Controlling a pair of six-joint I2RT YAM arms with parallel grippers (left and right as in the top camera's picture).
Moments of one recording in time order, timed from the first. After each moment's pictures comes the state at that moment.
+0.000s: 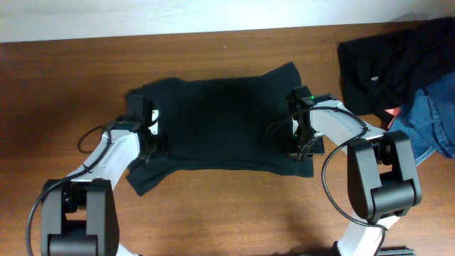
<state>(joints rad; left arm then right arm) -0.09 1.75 1.00 -0.57 0.00 -0.14 0.18 1.94 1.21 -0.98 -0.04 0.26</state>
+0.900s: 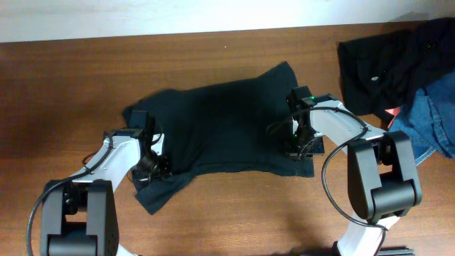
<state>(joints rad) -0.09 1.74 0.95 -0.80 0.14 -0.15 0.18 1.94 1.21 -0.98 -0.04 0.26</state>
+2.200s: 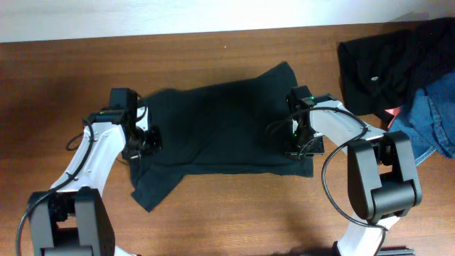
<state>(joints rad) -0.02 1.71 1.15 -0.85 0.18 -0.19 0.18 1.94 1.21 -0.96 -0.03 0.26</state>
